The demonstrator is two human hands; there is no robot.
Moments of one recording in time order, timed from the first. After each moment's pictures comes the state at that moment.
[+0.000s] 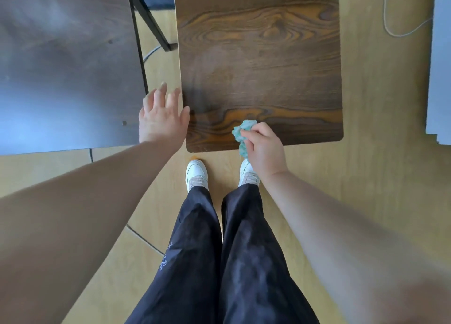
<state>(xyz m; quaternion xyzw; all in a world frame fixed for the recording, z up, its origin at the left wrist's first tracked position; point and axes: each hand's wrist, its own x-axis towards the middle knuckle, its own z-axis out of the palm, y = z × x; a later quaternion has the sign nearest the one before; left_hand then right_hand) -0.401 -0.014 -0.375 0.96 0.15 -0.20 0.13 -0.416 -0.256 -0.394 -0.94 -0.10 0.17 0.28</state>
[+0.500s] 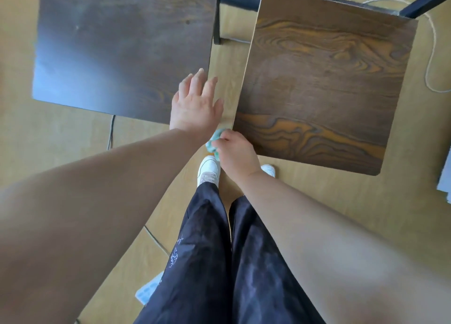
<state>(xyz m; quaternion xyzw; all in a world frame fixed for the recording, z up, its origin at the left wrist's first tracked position) -0.421 0.030 -0.366 0.95 0.20 -0.16 0.16 -0.441 -0.118 -0.404 -0.89 -0.32 0.28 0.17</state>
